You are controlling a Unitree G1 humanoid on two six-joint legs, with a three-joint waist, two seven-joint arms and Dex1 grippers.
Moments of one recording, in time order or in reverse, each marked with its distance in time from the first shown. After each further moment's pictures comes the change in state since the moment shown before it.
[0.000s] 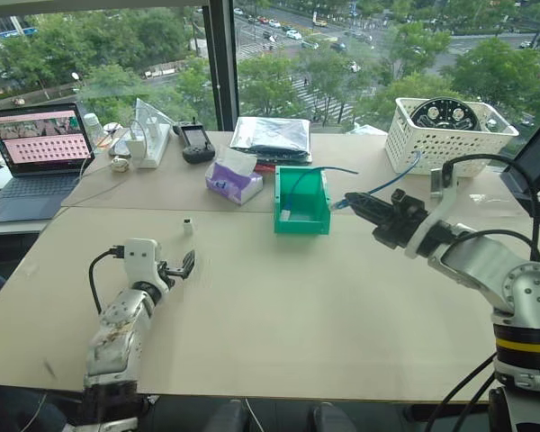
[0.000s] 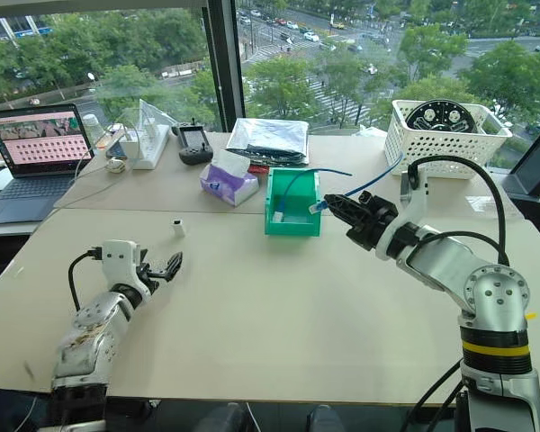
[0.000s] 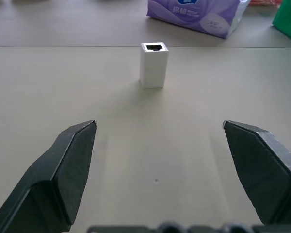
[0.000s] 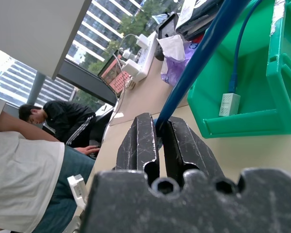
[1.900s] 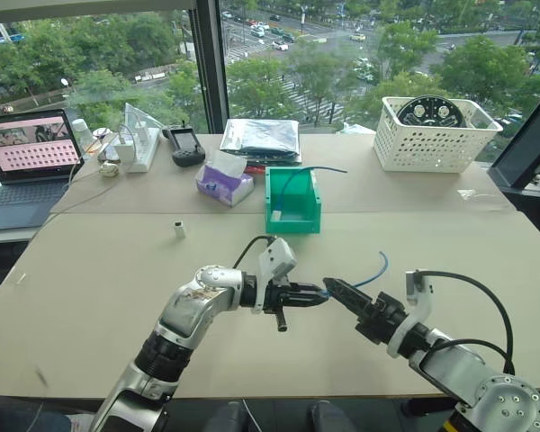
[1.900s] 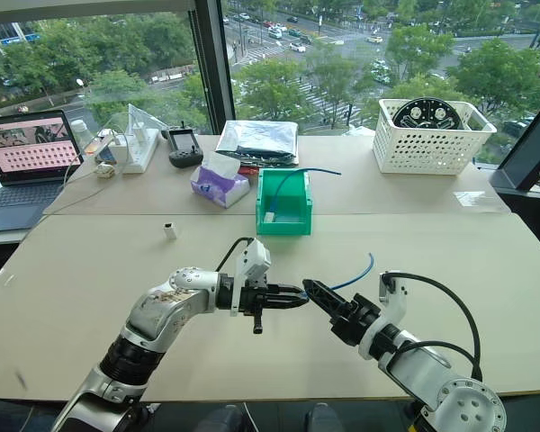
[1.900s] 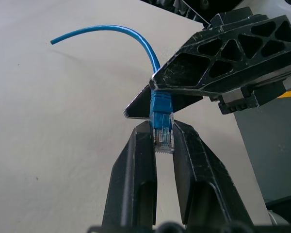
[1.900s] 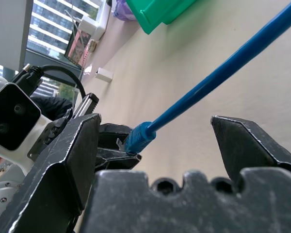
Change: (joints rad) left arm -0.239 0.003 -0.531 -0.161 -0.169 0.326 -0.739; right arm 0.343 0.737 -0.562 -0.445 -0.540 0.705 0.177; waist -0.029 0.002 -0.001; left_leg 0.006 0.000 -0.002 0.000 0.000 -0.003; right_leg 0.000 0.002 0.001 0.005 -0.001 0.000
